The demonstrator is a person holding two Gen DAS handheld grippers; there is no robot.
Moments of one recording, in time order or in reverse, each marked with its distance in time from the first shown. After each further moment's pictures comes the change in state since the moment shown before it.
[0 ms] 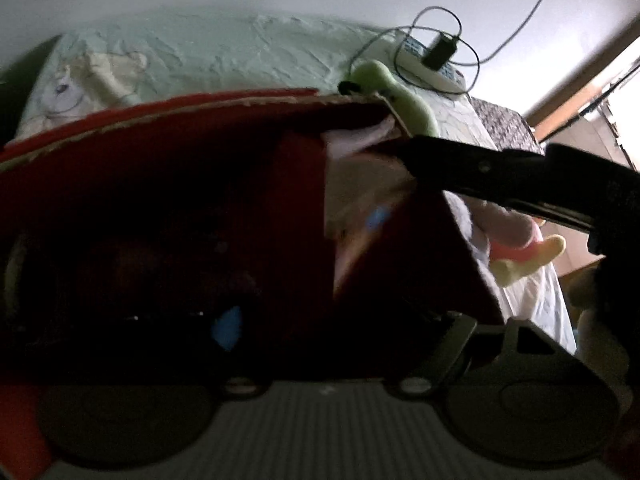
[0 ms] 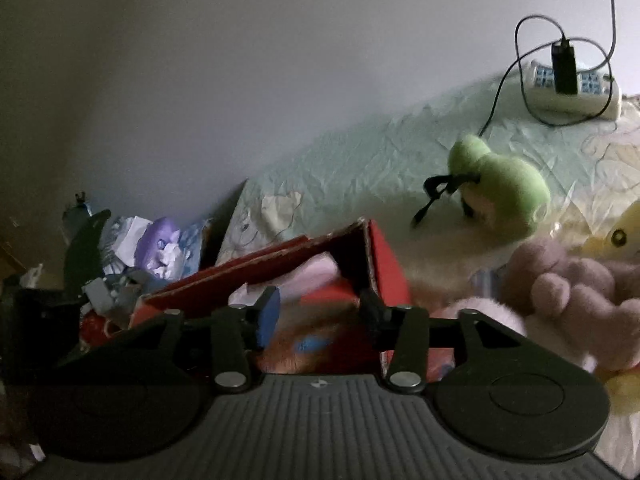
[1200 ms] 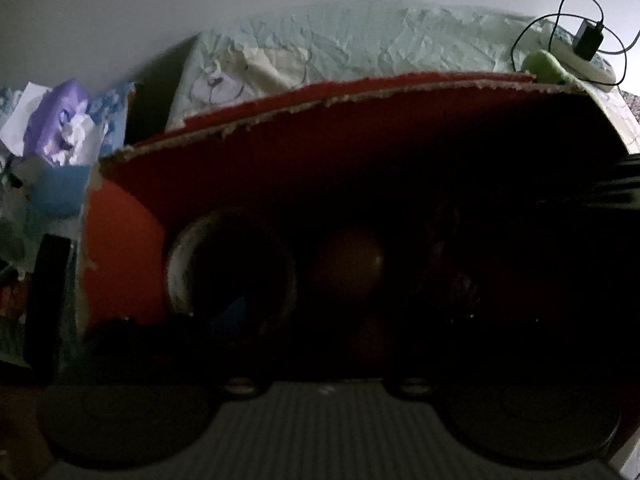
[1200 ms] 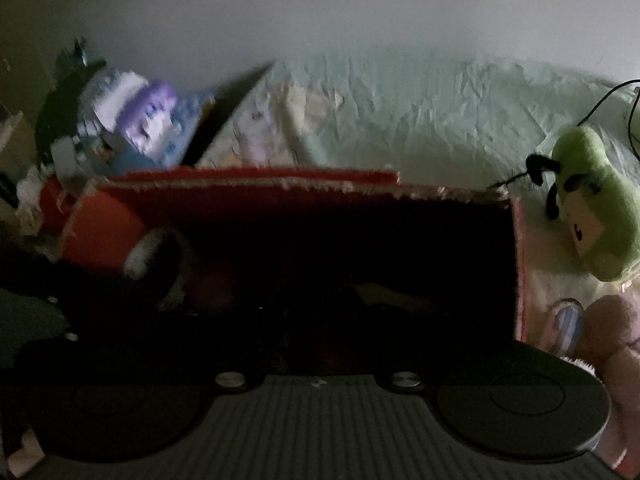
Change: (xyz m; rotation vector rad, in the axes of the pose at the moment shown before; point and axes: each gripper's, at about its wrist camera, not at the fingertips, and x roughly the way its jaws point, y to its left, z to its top) left arm 0.009 0.052 -0.004 -0.020 0.027 0.478; right arm 0.103 0.047 -0.001 -0.315 0.281 -0.038
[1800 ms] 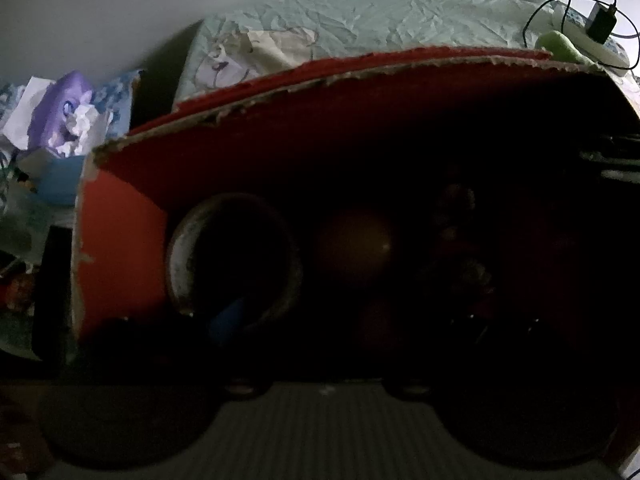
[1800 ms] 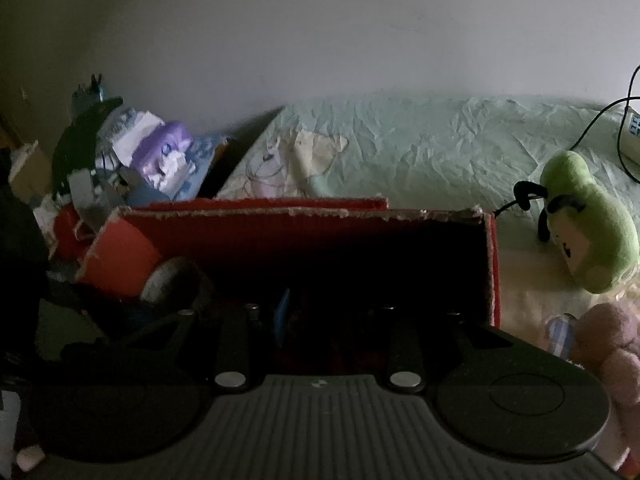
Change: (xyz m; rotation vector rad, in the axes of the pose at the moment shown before) left arm 0.003 -0.003 0.000 0.010 0.048 0.049; right arm -0.012 0.001 -0.005 -0.009 -0.105 0.017
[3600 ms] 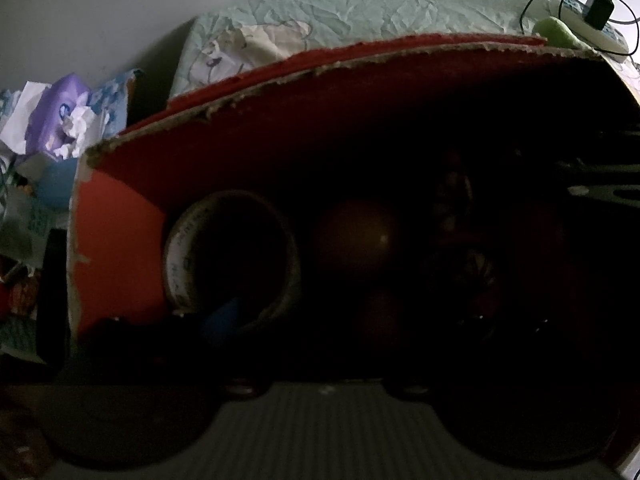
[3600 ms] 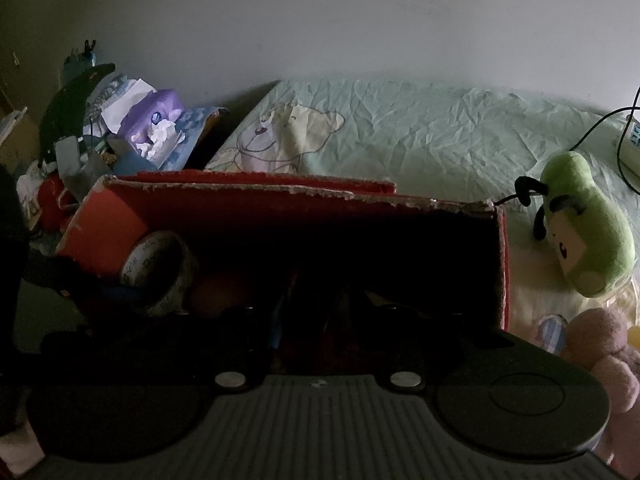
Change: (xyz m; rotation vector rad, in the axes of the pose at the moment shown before) left arm 0.005 -0.007 0.001 0.007 0.026 0.015; right arm 0.009 0.008 -0.001 -0.050 0.061 -0.056
